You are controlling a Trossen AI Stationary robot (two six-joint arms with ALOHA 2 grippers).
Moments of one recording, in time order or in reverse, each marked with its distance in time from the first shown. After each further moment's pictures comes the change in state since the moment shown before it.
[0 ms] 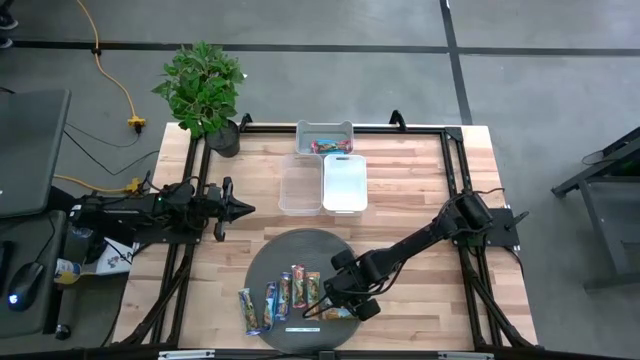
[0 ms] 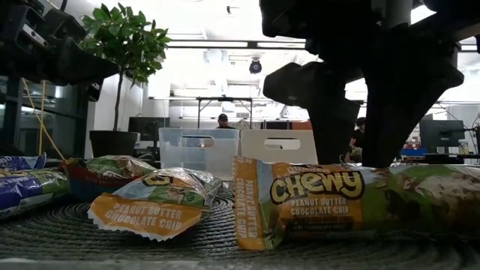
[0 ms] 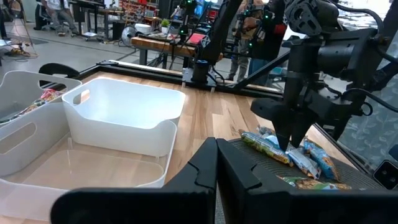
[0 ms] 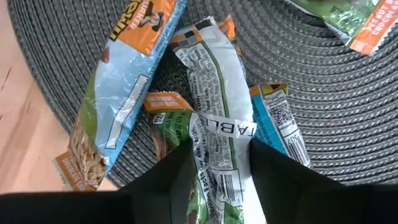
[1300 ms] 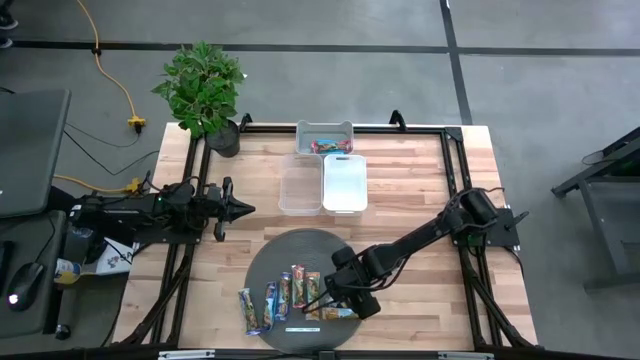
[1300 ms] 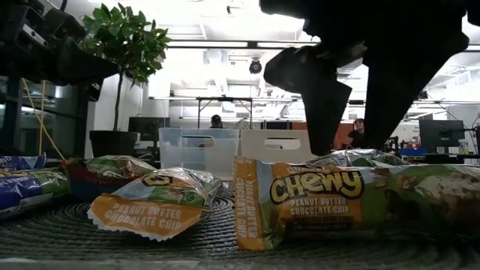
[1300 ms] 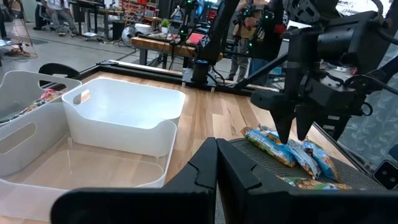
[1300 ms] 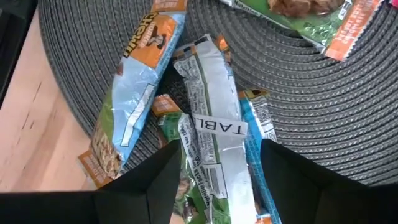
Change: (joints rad) left arm 0.000 0.000 0.000 0.000 0.000 0.000; right arm -0.014 -0.050 -0.002 -0.005 -0.023 0.022
